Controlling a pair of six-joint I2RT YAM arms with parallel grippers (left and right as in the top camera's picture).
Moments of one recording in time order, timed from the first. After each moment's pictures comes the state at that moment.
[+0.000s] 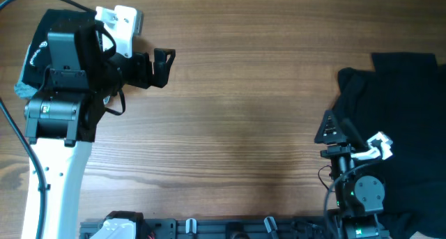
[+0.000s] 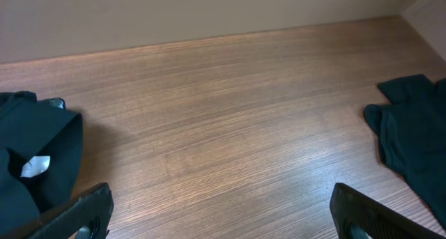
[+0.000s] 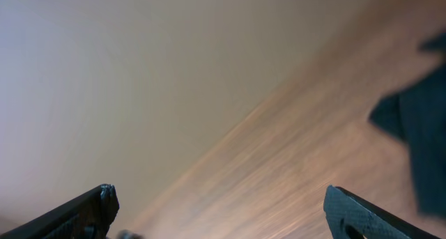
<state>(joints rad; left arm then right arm) -0.10 1.25 1.45 -0.84 0.31 0.01 0.10 0.02 0.01 0.02 0.09 0.88</state>
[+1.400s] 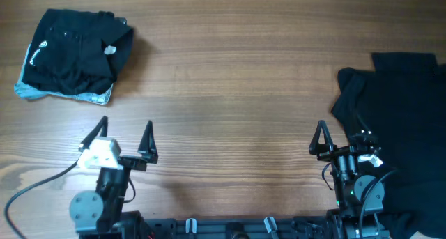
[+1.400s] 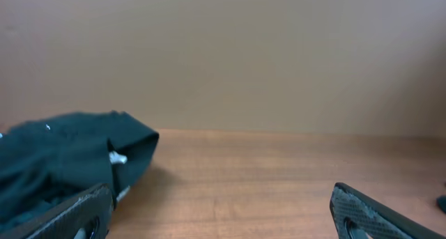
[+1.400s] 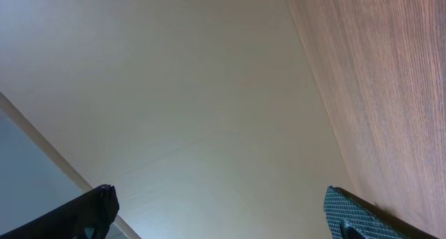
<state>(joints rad) 0.06 0.01 0.23 -0.18 0.21 -0.14 0.10 0.02 0.01 0.01 0.09 2.06</state>
